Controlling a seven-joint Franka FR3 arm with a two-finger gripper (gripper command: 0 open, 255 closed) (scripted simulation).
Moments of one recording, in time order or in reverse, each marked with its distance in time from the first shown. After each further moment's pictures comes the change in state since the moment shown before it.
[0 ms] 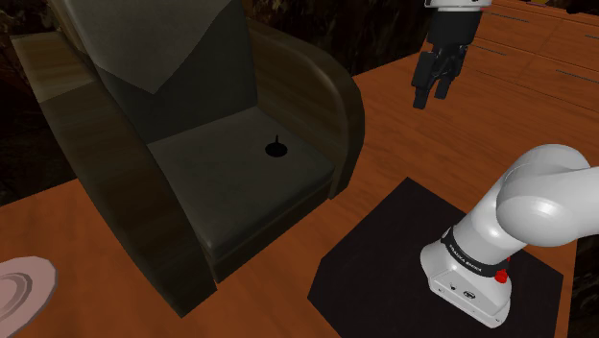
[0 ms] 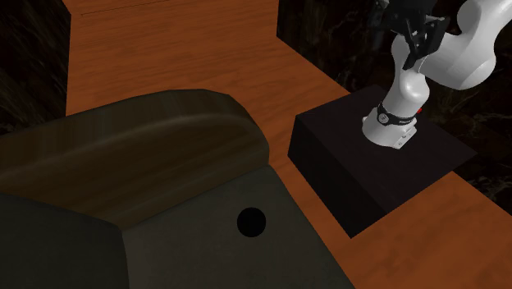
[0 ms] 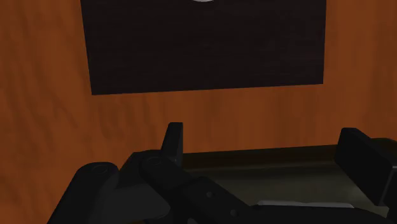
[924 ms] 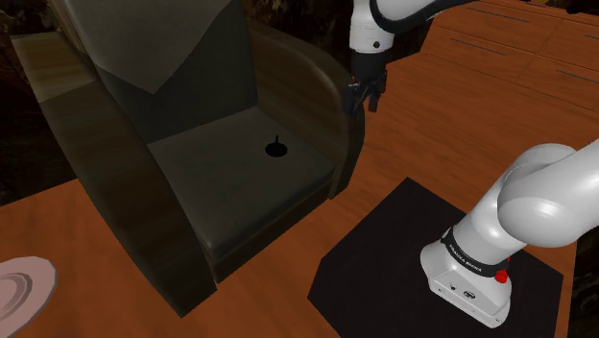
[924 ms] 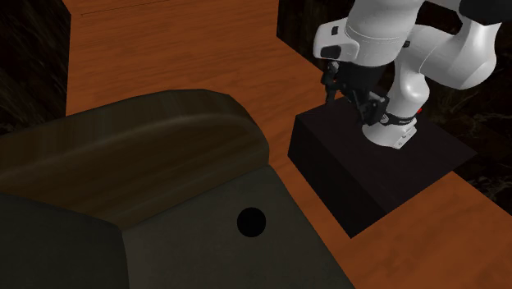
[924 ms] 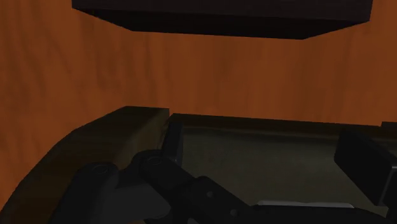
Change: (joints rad) arm 0.032 0.404 0.088 0.047 -0.050 0.379 0.016
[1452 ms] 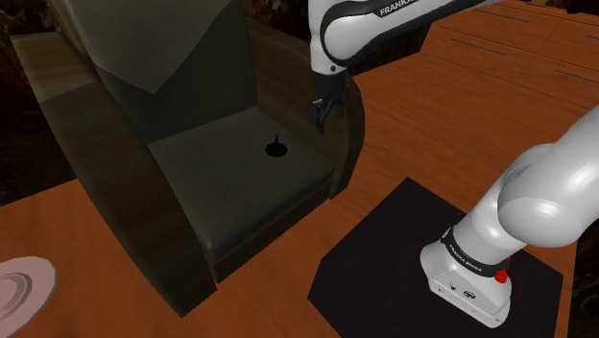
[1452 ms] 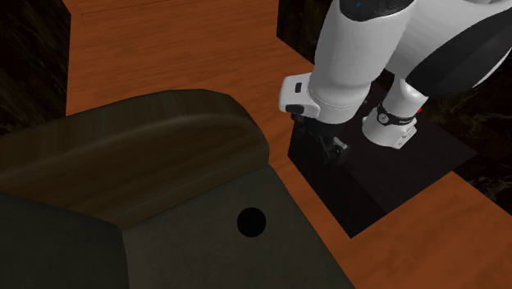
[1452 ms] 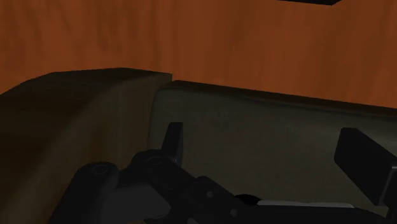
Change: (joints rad) arm 0.003 0.301 0.041 0.123 -0.092 0.188 0.035
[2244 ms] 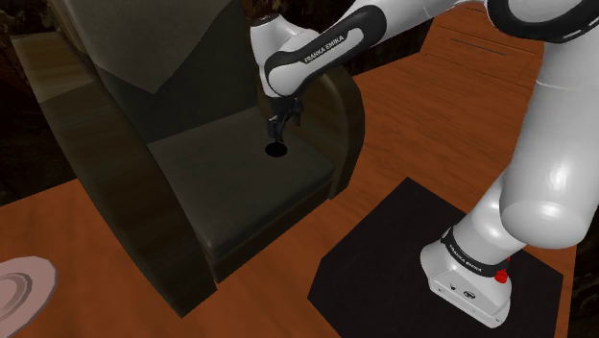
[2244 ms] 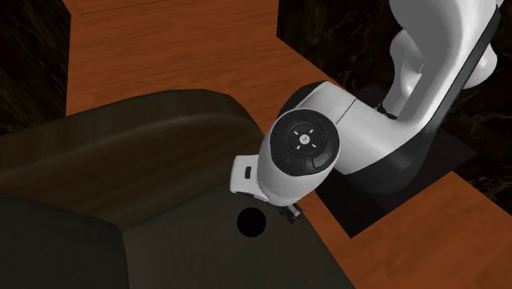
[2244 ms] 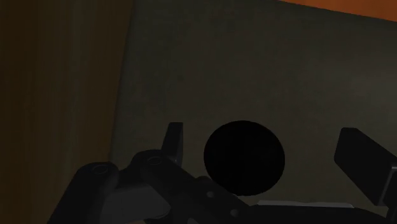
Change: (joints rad) arm 0.053 0.482 0.013 0.376 -0.191 0.099 0.084
